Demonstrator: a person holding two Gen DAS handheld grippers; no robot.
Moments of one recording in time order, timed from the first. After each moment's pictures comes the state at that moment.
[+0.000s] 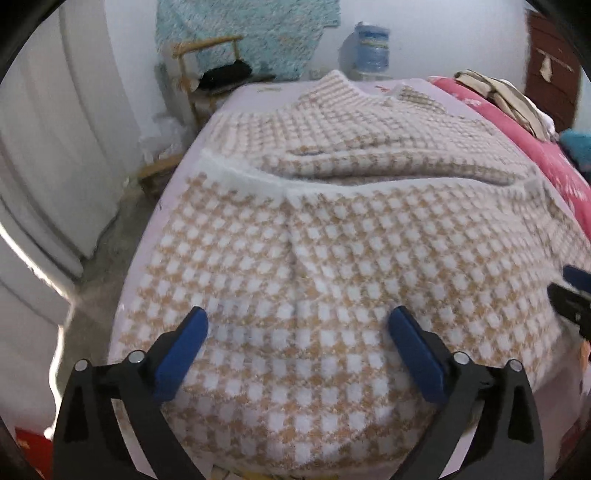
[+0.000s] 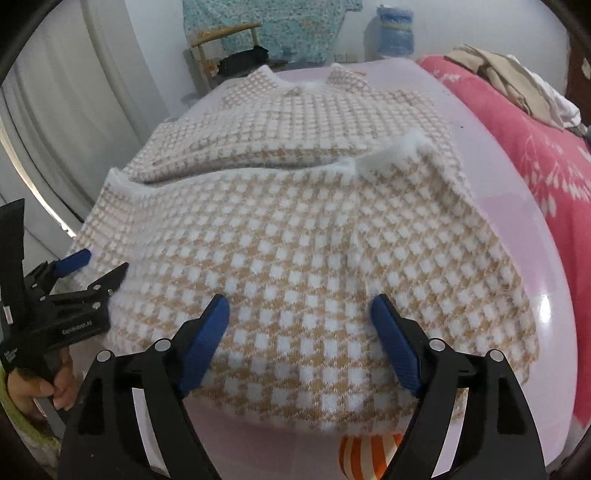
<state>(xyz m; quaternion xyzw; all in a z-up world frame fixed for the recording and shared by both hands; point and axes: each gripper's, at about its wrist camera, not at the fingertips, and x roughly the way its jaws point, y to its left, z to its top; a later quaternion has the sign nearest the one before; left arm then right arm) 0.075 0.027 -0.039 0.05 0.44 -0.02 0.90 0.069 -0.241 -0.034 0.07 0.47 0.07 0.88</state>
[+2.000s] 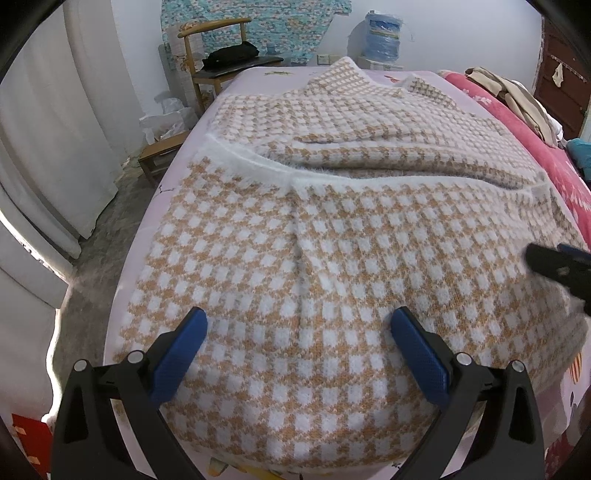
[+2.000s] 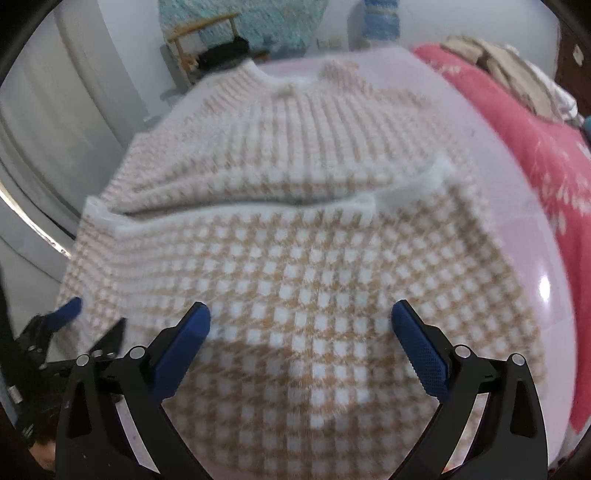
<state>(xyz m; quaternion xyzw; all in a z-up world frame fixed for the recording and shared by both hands) 0.082 0.022 -0.039 0.04 0.47 0.00 0.88 0.140 -0.223 -0.036 0.09 0.50 0.04 0.86</state>
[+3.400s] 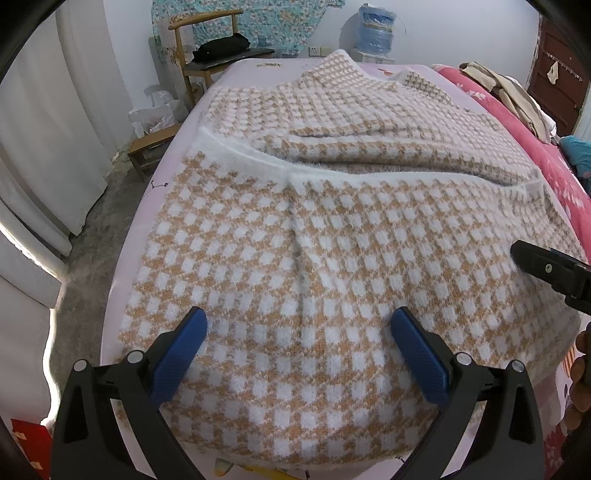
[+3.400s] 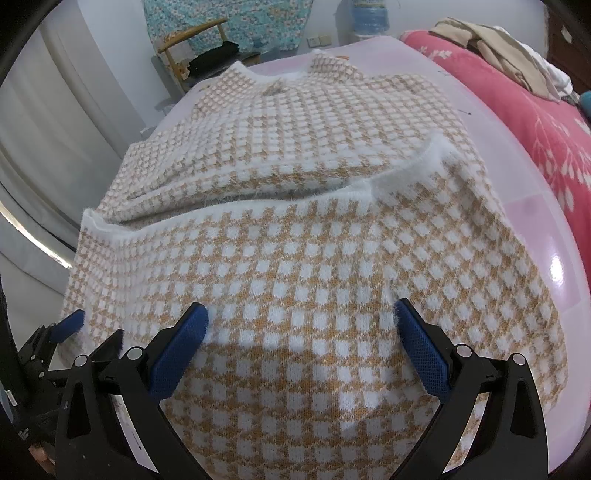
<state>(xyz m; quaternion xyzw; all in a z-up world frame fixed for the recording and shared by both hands) 0.086 0.023 -0.040 0.03 0.48 -0.02 0.87 0.140 -0.226 -0.036 0.11 0.50 0.03 0.86</state>
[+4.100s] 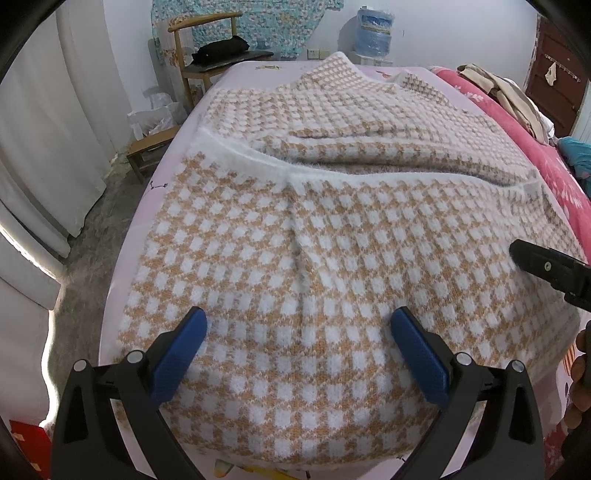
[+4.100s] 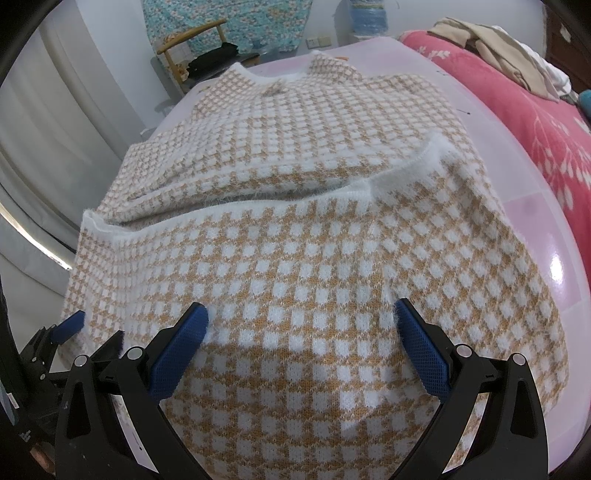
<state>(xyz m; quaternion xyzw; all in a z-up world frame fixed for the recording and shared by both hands) 0.084 0.025 -0.041 0.03 0.48 -0.03 0.88 0.136 -0.226 -0.037 0.11 0.49 0.03 0.86</state>
